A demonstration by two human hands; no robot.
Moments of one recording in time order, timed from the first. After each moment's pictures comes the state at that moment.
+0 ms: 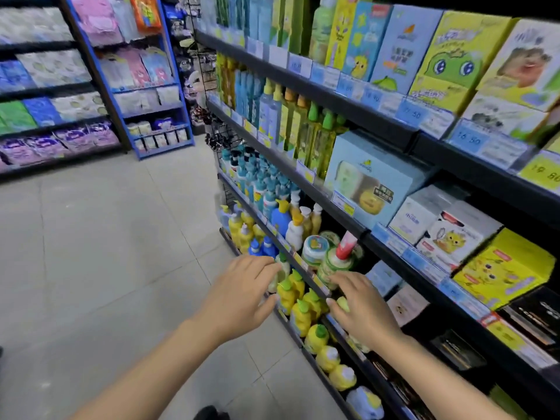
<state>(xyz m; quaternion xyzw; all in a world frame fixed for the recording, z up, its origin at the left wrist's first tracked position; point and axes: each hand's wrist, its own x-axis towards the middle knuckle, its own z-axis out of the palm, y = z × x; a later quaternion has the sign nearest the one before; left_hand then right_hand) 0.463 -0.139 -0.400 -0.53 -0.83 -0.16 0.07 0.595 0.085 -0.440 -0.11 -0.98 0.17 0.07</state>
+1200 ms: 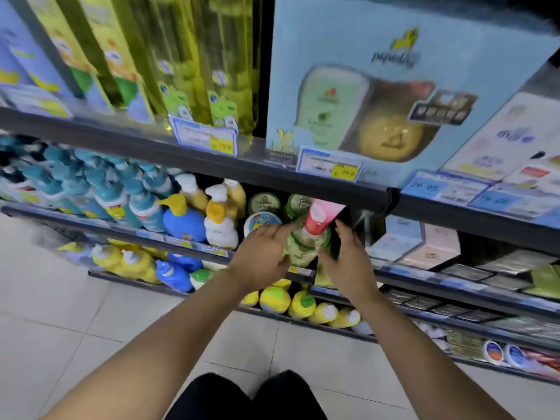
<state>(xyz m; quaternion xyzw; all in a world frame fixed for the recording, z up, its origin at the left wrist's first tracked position) 0.253 0.117 -0.619 -0.75 -0.63 -0.12 -0.15 0.443 0.156 -0.619 -0.58 -0.75 0.25 0.19</state>
